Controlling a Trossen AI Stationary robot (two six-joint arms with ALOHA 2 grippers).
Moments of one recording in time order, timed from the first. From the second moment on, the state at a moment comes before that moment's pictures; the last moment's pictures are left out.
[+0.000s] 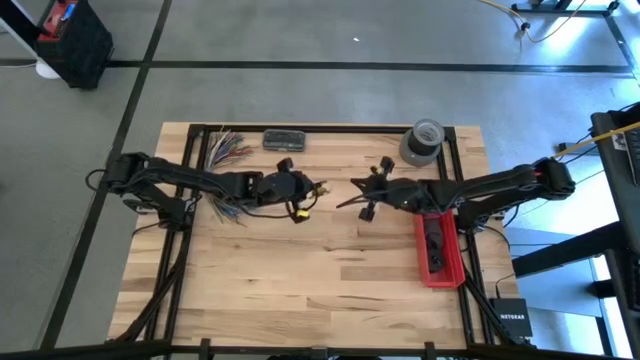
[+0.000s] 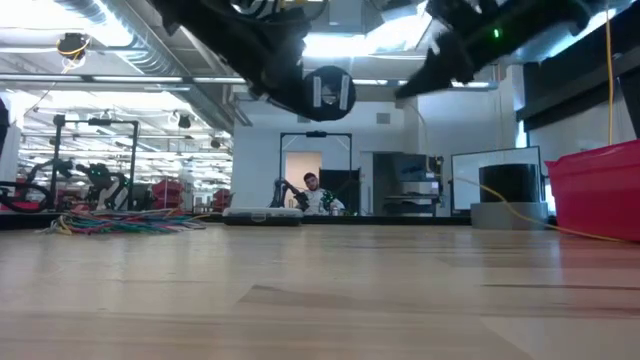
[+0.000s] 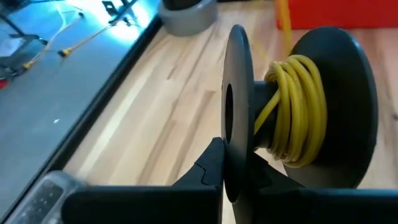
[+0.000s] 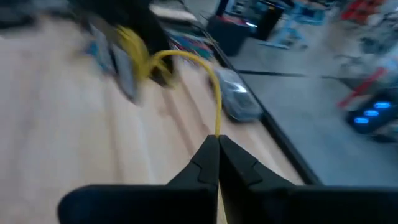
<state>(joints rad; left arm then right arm) 0.01 1.50 0.96 -0.03 -0.42 0.00 0.06 1.21 0.67 0.10 0.54 -0.11</state>
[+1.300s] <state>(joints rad) 0.08 1.61 0.96 0.12 -0.39 -0.15 0.05 1.40 0.87 0.04 0.39 0.09</state>
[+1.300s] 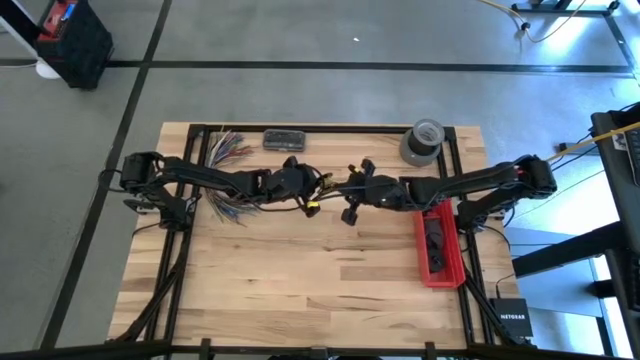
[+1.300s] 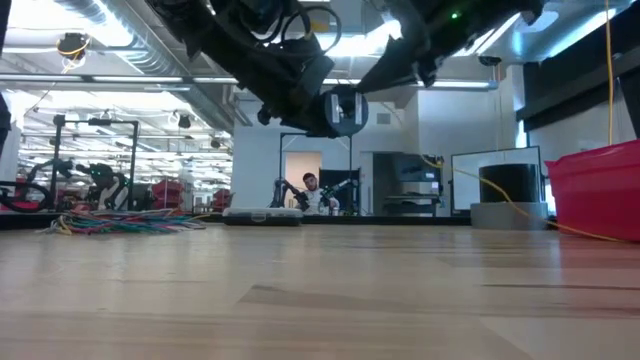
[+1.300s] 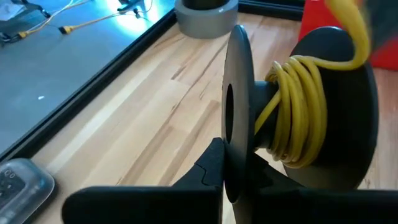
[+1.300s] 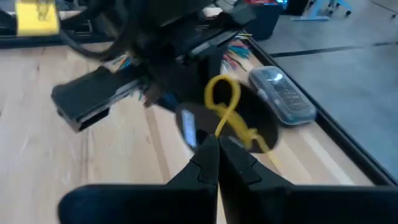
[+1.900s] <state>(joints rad) 0.07 1.61 0.96 0.20 -0.40 -0.18 0.05 1.58 0.87 0.30 0.31 0.07</state>
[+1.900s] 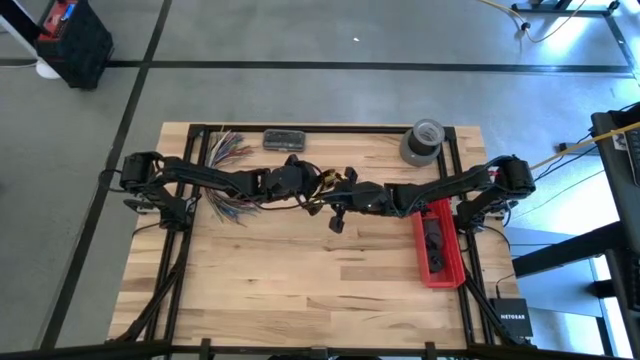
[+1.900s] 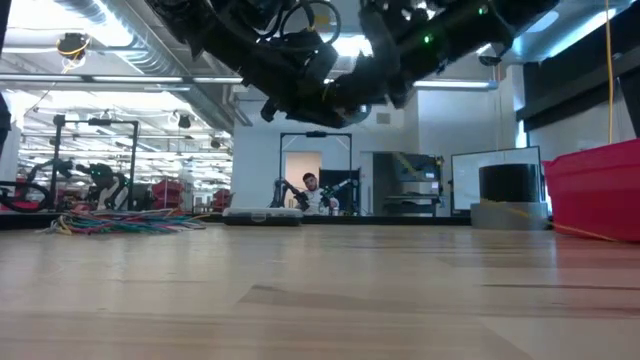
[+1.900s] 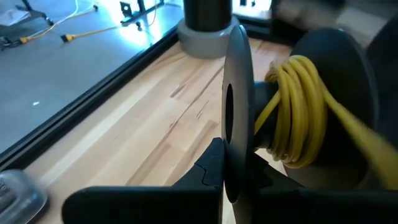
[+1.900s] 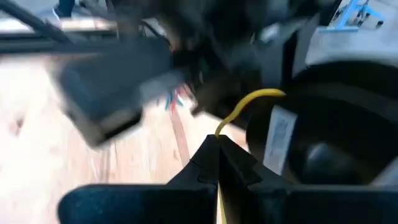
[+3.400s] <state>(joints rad) -0.01 1.48 0.96 -0.01 -0.40 -0.10 0.08 1.43 0.69 -0.19 0.25 0.00</state>
